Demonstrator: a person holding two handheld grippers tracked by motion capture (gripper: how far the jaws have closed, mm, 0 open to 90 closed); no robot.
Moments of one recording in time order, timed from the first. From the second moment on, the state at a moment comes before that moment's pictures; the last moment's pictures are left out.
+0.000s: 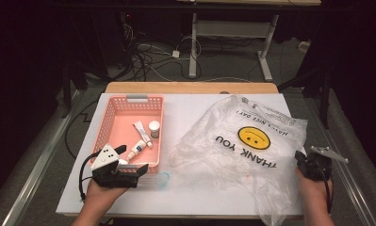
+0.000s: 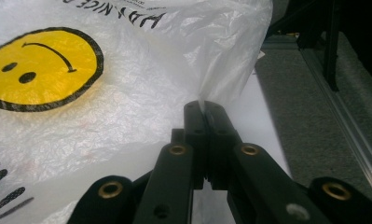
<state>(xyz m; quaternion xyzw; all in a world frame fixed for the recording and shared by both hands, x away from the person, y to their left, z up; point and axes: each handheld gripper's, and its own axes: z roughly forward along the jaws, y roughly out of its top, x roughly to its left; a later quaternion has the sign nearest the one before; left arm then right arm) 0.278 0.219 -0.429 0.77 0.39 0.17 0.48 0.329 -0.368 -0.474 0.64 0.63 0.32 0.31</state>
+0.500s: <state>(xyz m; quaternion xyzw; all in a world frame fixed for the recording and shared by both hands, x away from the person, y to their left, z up) 0.280 0.216 -0.436 0.77 0.38 0.18 0.47 0.324 -0.349 -0.469 0.58 0.68 0.35 0.29</state>
